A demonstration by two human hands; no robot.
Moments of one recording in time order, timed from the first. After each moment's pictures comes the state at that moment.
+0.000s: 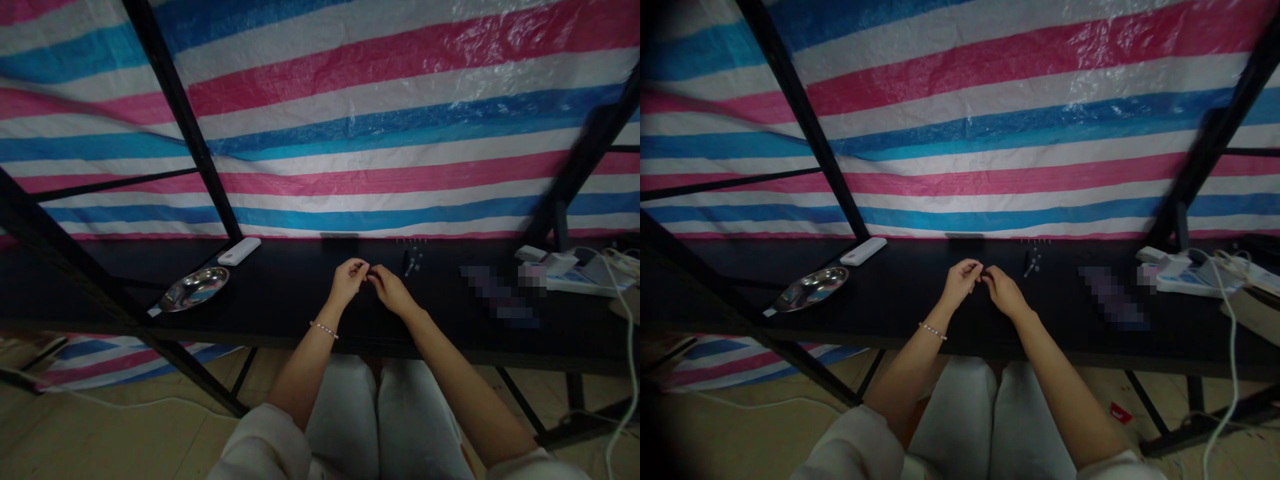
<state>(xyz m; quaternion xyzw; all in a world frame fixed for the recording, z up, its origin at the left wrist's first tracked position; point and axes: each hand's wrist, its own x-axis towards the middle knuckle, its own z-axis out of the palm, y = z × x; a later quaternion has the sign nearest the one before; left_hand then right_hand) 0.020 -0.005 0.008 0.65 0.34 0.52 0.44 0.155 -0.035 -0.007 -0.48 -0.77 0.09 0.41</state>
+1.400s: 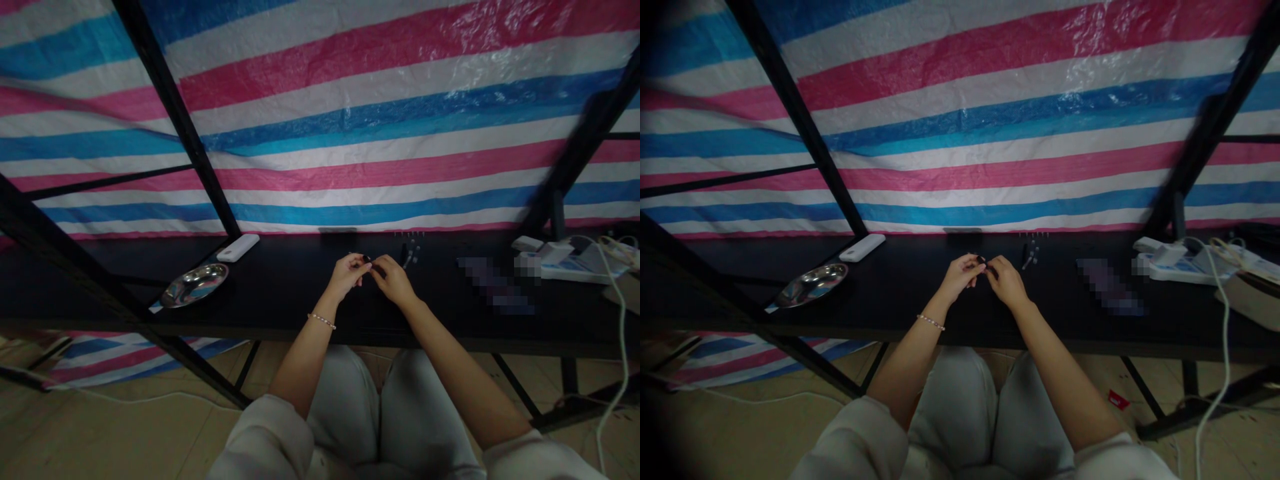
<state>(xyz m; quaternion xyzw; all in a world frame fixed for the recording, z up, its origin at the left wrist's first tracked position) 0.019 -0.007 0.012 0.63 0.33 0.47 0.53 0.161 -0.034 -0.005 -0.48 -0.75 0.02 0.45</state>
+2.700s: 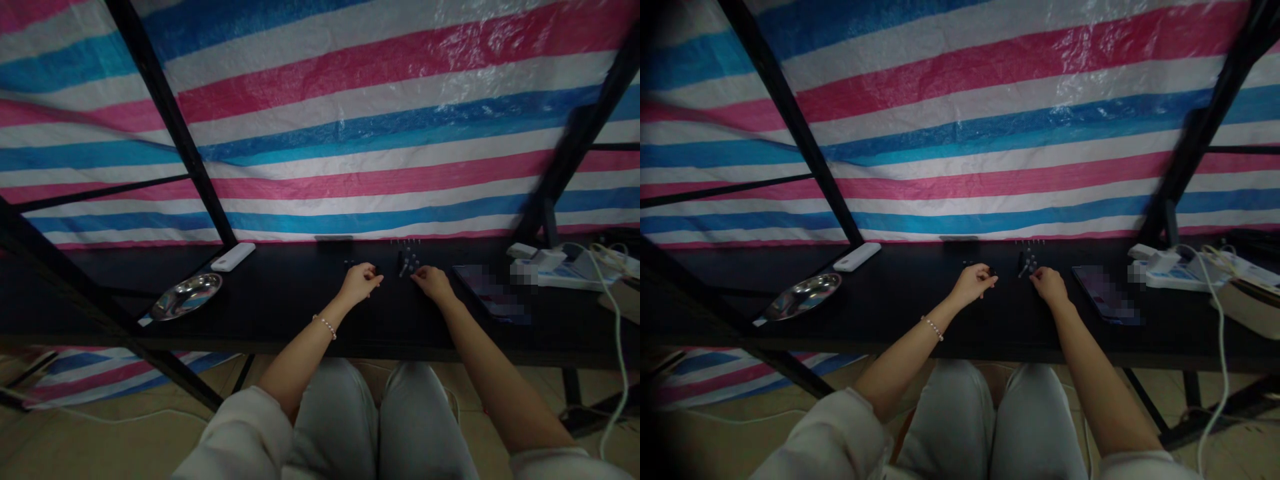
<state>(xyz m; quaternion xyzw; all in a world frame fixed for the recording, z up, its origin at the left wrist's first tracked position) 0.050 -0.007 0.015 0.74 0.39 0.36 0.41 0.267 -0.016 -0.021 -0.77 -0.59 0.04 0.23</state>
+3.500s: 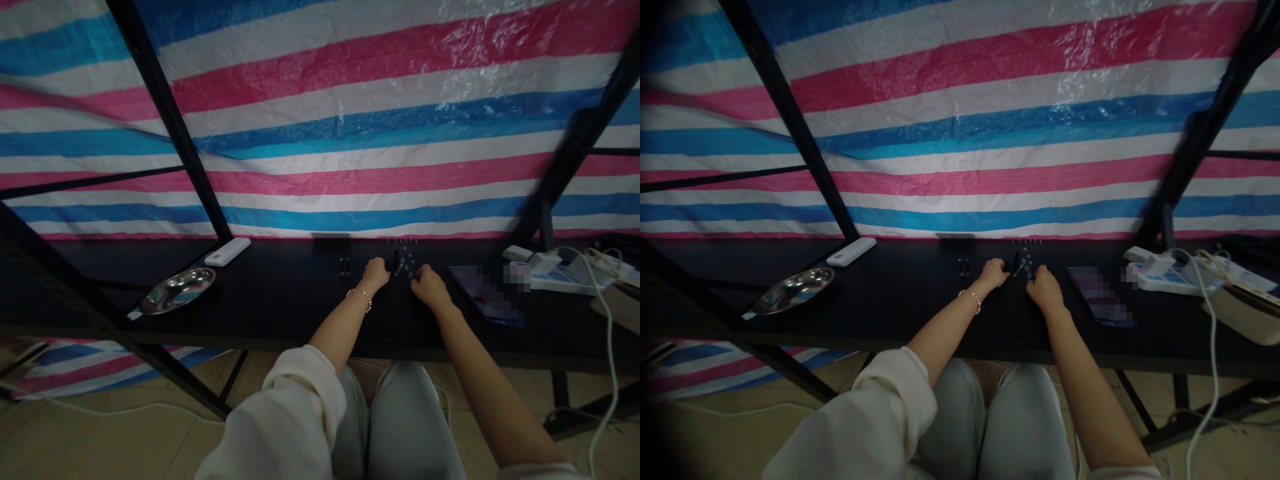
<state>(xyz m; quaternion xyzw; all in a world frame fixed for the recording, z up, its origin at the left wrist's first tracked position) 0.123 0.044 -0.003 0.78 0.52 0.26 0.24 0.253 -0.034 -0.009 -0.79 -0.57 0.03 0.23</state>
